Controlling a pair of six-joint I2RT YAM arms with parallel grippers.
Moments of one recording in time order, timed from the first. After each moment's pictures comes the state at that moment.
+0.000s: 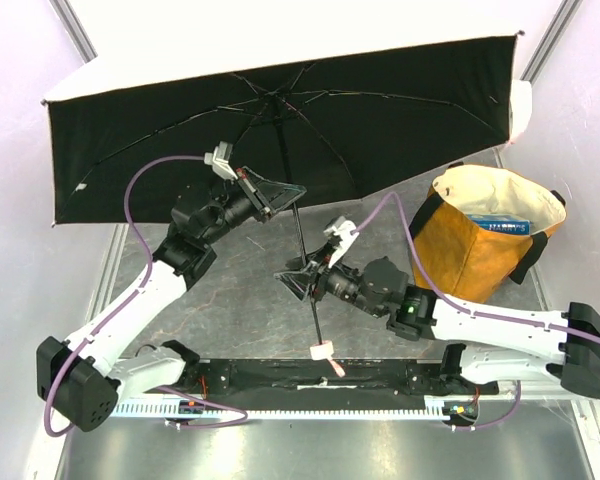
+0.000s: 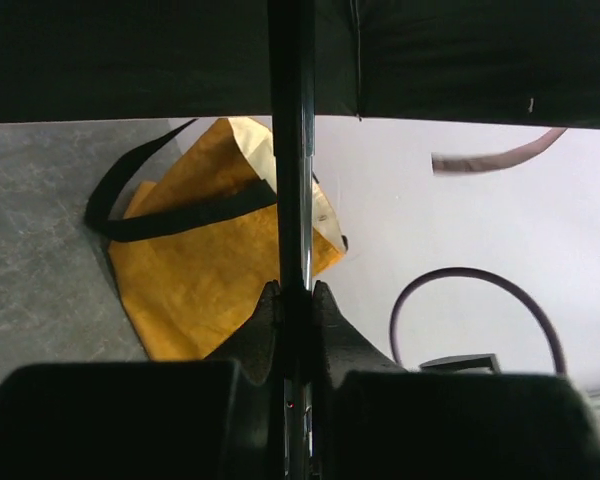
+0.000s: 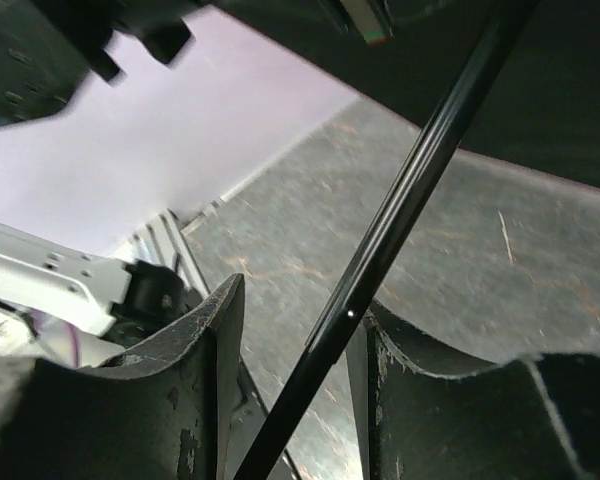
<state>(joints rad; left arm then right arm) -0.53 1.08 0.91 0.26 0.35 -1.15 1.18 1.10 0.70 0.48 0.15 0.39</state>
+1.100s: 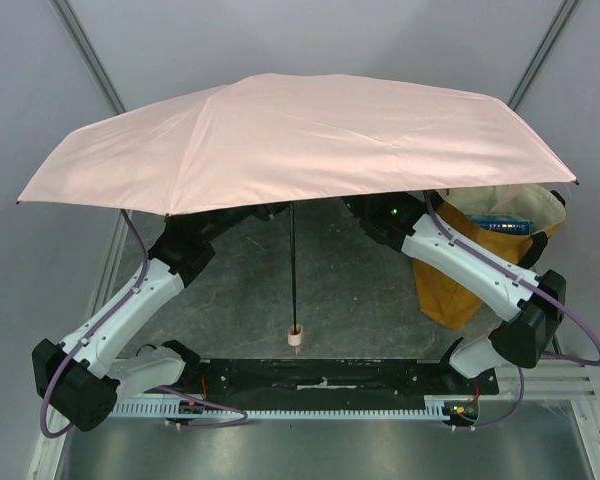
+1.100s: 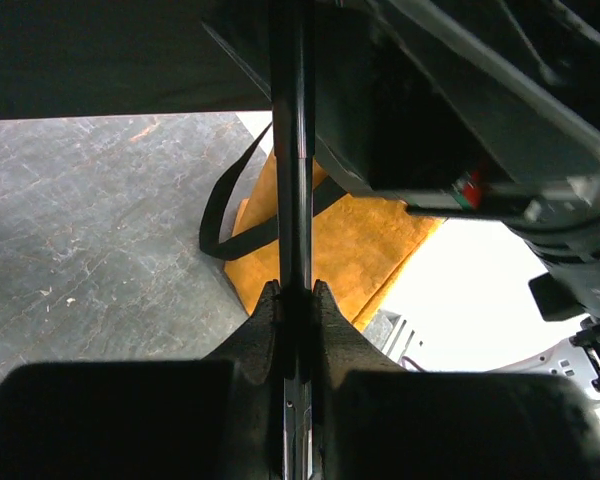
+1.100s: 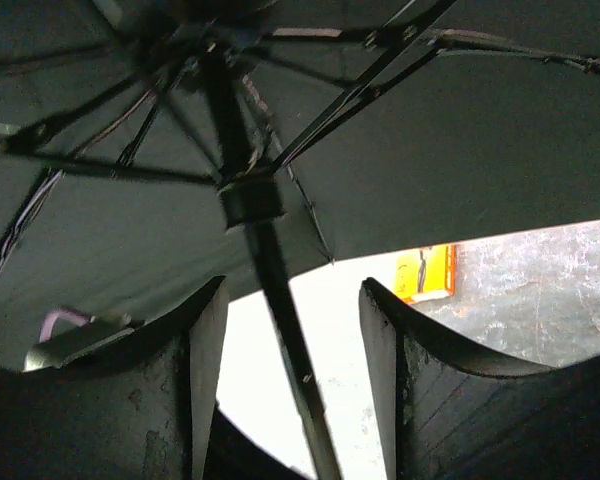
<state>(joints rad) -0.55 1.09 0.99 0.14 0.35 -0.71 0.84 1.48 1.48 0.10 0.33 0.79</state>
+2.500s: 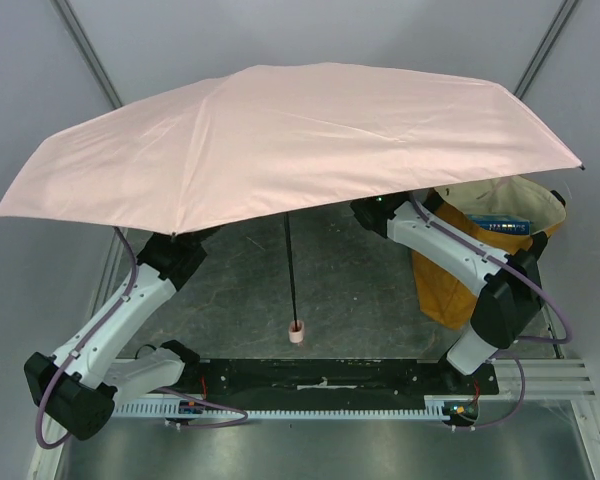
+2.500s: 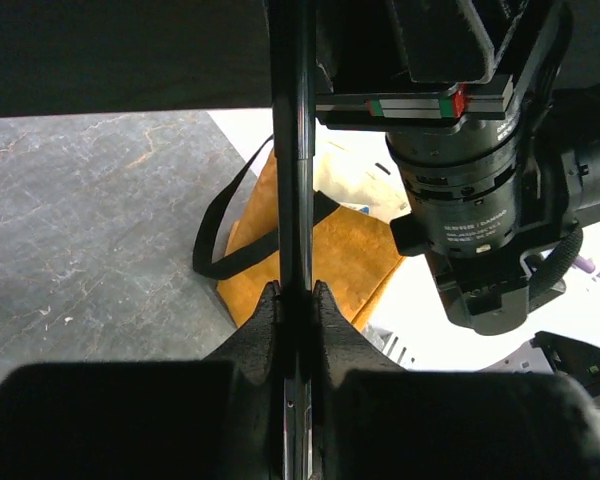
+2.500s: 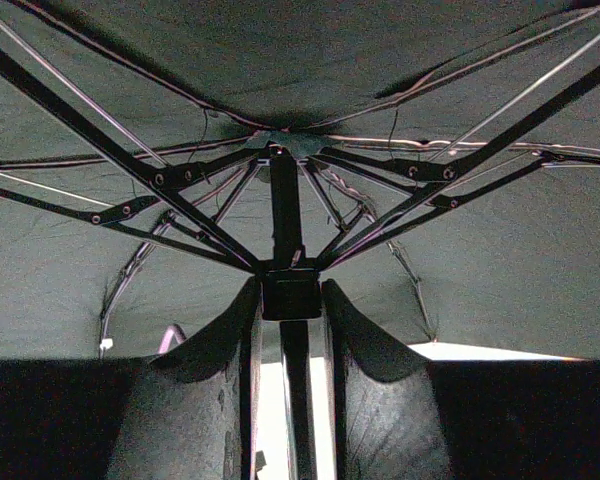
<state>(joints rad) -0.53 1.04 1.01 0.13 0.34 -0.72 0.73 1.63 1.47 0.64 0.00 0.88</state>
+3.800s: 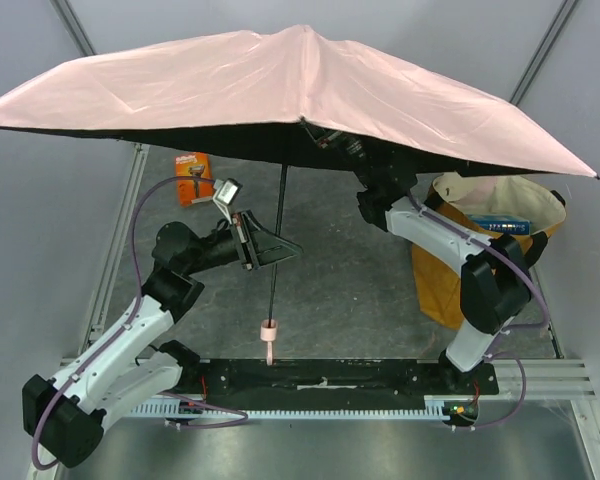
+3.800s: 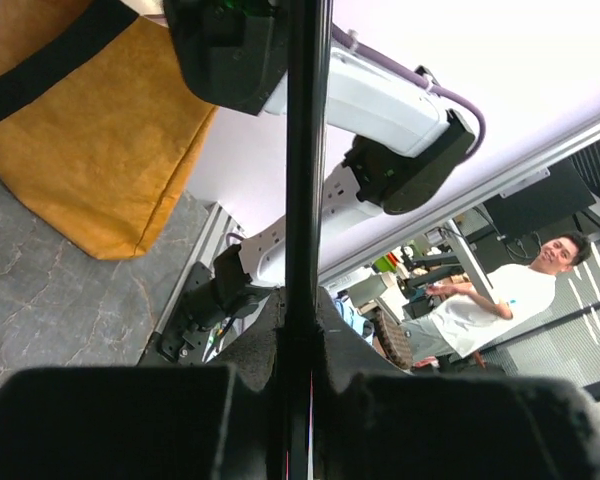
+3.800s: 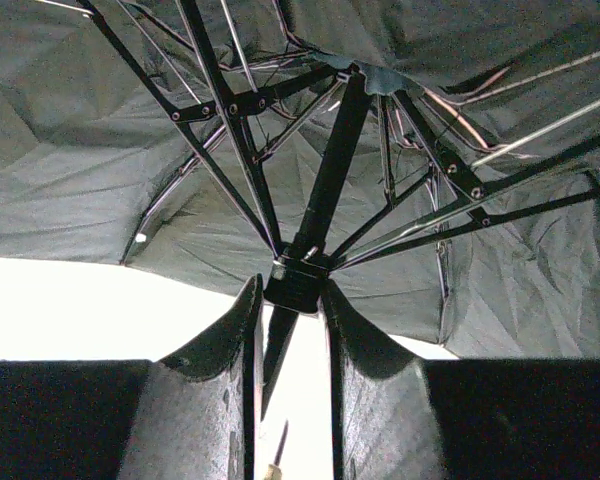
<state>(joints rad) -0.53 0.85 0.68 0.42 0.77 -1.10 0.61 1.73 1.38 1.20 -0.25 1.05</state>
